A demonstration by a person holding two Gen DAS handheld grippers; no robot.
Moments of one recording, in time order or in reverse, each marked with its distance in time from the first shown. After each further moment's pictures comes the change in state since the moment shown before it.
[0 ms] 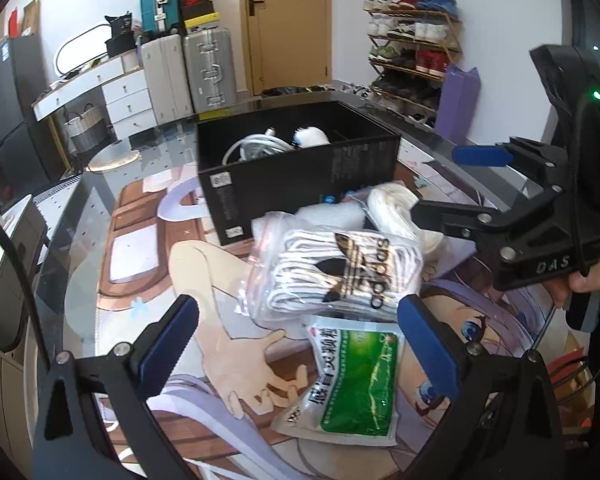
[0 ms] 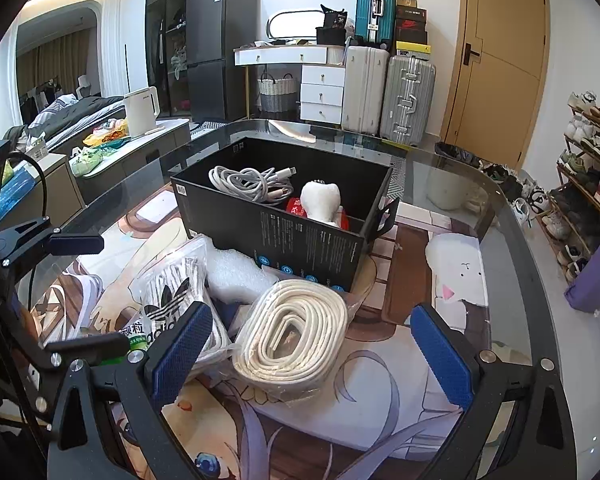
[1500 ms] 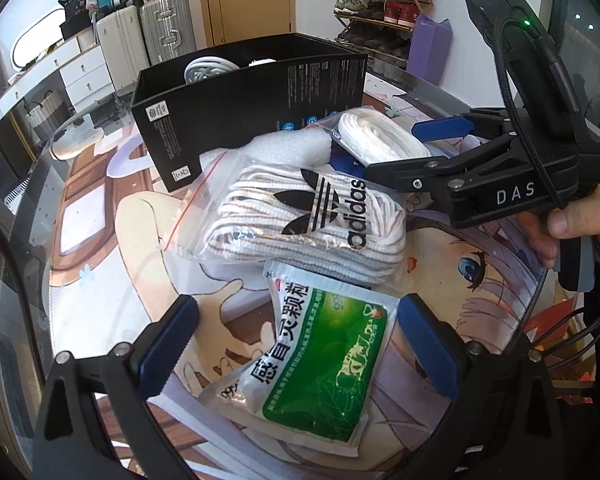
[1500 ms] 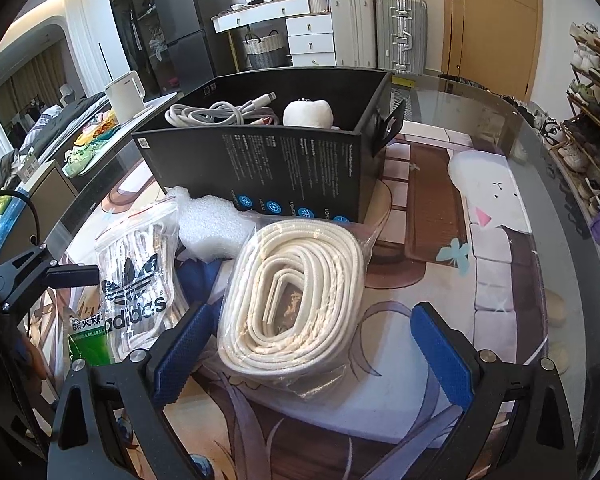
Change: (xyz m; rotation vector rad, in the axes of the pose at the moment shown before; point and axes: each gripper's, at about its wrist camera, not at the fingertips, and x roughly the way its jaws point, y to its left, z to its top) left arm 0.026 -0.010 -0.017 0.081 0.163 -0.095; right arm 0.050 -0.019 -0.022 0.147 0.185 0.078
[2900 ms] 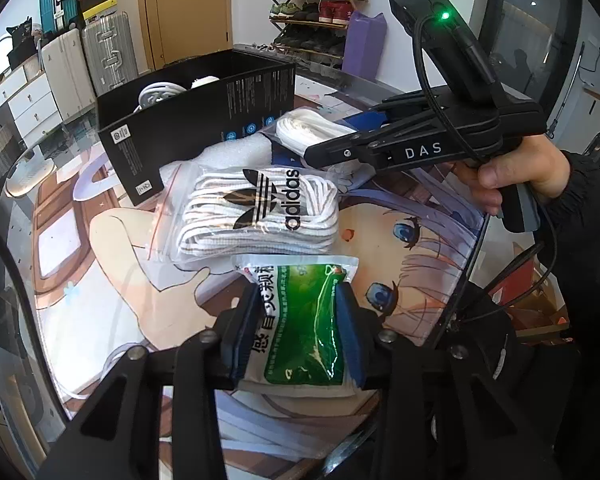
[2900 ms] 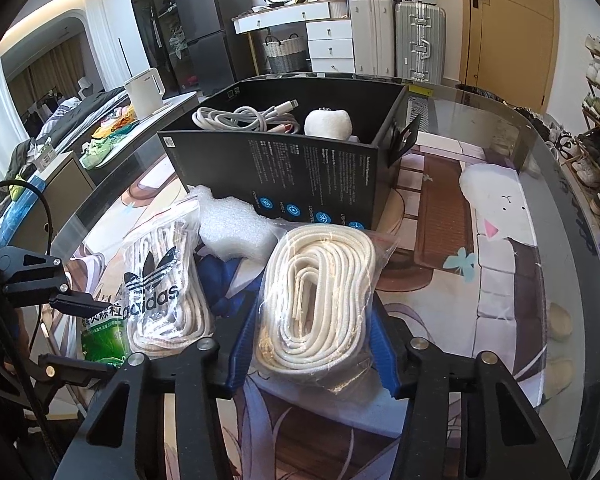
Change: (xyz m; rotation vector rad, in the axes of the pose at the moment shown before) left arm -0.038 0.001 -0.020 0.149 -0.017 -0.182; right arm -0.011 0.008 -0.004 -0.052 -0.017 0.048
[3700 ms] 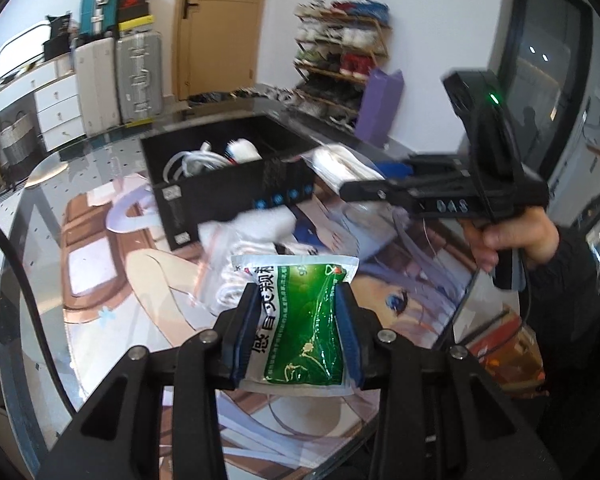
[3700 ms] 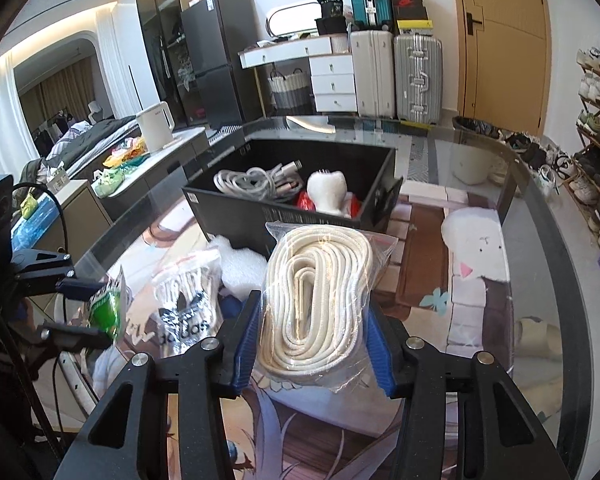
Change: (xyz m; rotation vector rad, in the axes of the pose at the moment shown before) left arm -0.048 0.021 0.012 -0.130 -0.192 0.004; right arm -0.049 -0.001 0.010 0.001 -0.145 0.021
